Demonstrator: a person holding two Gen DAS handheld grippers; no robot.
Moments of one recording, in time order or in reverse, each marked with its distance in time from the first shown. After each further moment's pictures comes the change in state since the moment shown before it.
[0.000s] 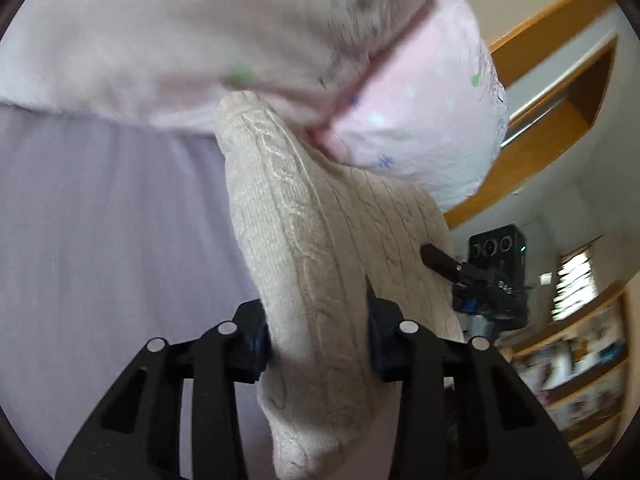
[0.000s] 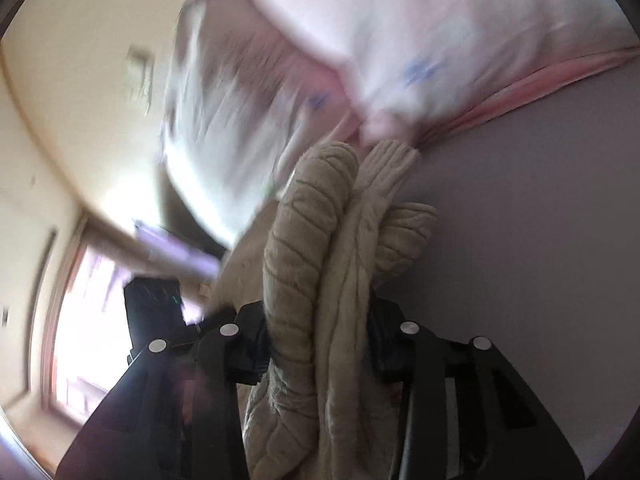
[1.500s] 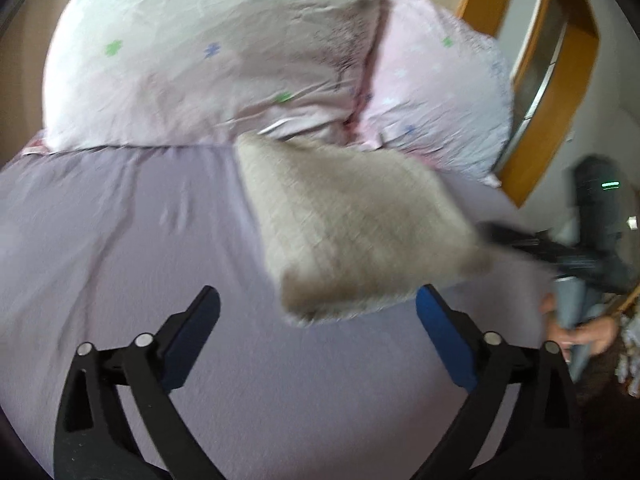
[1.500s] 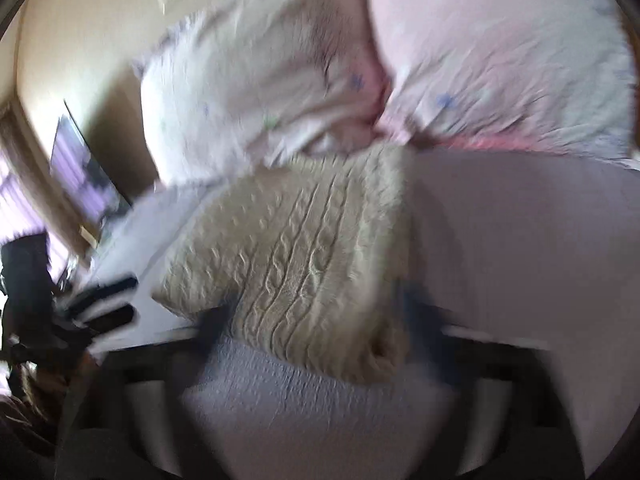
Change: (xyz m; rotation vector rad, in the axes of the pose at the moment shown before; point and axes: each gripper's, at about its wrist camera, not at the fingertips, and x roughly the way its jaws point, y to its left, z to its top) left arm -0.069 -0.039 -0.104 0.243 -0.112 0.363; right arm -0.025 0.107 -0.114 -0.348 -0.169 -0.501
